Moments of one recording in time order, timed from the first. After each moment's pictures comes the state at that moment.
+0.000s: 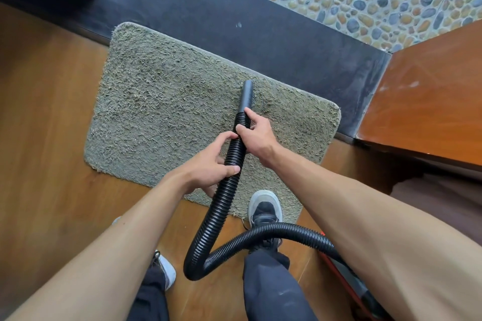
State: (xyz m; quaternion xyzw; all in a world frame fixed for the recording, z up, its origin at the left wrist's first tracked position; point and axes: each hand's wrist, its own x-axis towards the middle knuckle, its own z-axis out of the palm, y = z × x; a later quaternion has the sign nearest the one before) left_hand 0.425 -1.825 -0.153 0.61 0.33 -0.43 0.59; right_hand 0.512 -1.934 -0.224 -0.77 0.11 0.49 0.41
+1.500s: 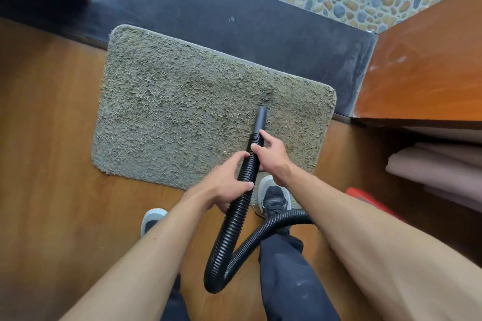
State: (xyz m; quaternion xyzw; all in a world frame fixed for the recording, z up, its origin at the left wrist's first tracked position) left_hand 0.383 -1.851 -0.135 0.62 0.30 -0.49 0.54; right_hand 0.451 -1.977 -0.206 -0.71 0.26 0.48 0.45
